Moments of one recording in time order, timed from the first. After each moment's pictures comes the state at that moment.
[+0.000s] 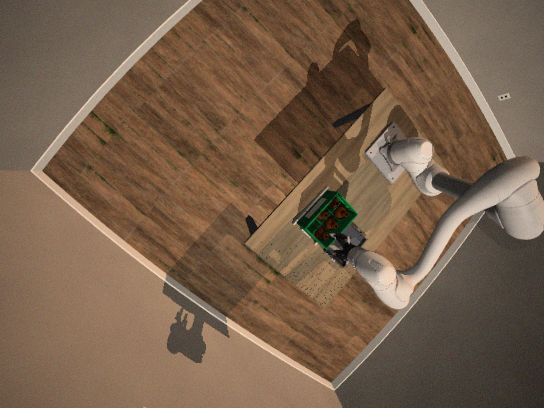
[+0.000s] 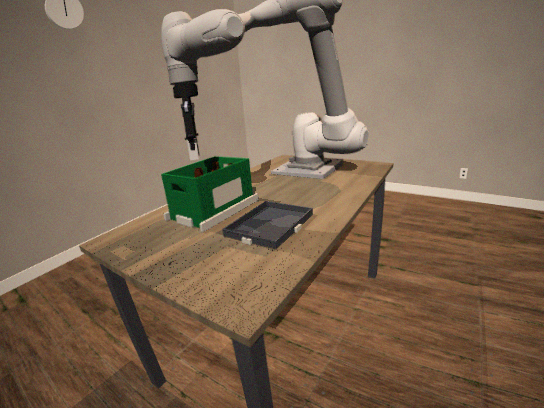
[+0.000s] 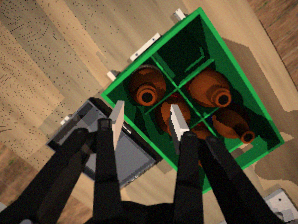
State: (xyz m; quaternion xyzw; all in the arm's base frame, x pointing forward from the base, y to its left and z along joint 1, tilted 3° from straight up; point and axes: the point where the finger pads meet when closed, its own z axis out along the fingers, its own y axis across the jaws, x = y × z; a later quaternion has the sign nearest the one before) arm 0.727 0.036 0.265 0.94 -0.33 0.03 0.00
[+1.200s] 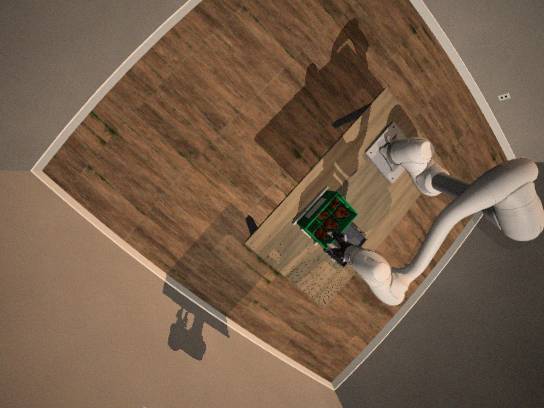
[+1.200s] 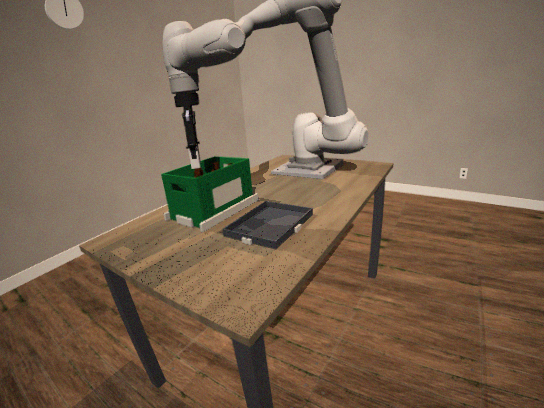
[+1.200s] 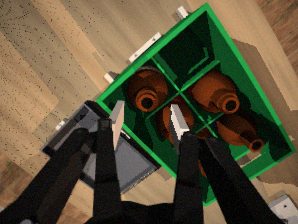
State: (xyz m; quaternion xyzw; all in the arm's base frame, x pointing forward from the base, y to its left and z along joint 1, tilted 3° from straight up) arm 0.728 0.036 0.238 0.94 -0.33 0.03 0.00
